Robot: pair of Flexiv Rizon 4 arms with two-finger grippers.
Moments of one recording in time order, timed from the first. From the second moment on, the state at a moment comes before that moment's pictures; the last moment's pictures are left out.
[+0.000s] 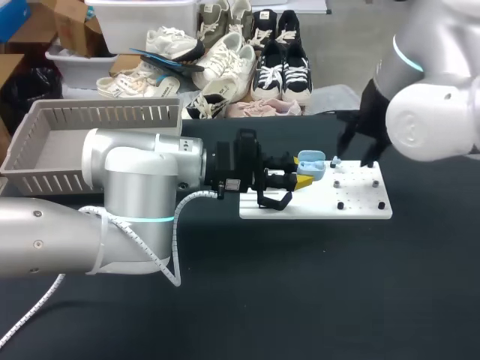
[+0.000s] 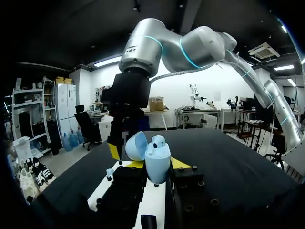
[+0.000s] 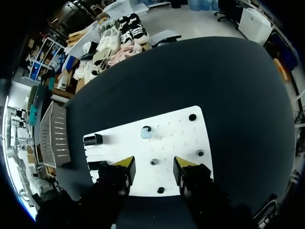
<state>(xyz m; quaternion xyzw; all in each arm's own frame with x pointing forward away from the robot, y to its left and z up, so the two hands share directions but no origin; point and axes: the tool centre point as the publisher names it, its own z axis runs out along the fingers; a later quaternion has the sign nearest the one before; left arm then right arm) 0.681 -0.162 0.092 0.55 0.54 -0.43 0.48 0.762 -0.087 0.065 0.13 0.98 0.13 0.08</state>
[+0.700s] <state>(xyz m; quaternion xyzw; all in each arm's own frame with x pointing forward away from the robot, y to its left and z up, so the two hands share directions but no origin) 0.681 -0.162 0.092 0.55 0.54 -0.43 0.48 0.784 -0.077 0.046 0.16 0.98 0.12 0.08</state>
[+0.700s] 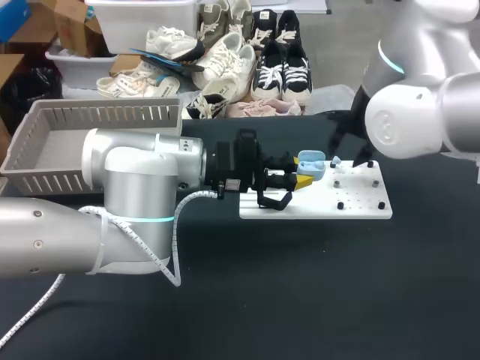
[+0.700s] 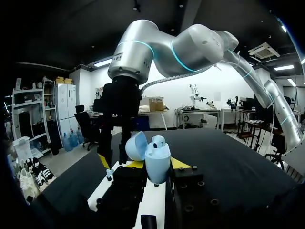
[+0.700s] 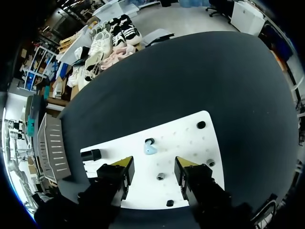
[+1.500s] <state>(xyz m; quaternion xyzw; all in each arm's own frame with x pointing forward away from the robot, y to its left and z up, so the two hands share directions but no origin) 0.681 -0.162 0.092 0.55 0.54 -0.43 0.48 0.787 -0.070 0.032 0.17 0.97 0.12 0.08</state>
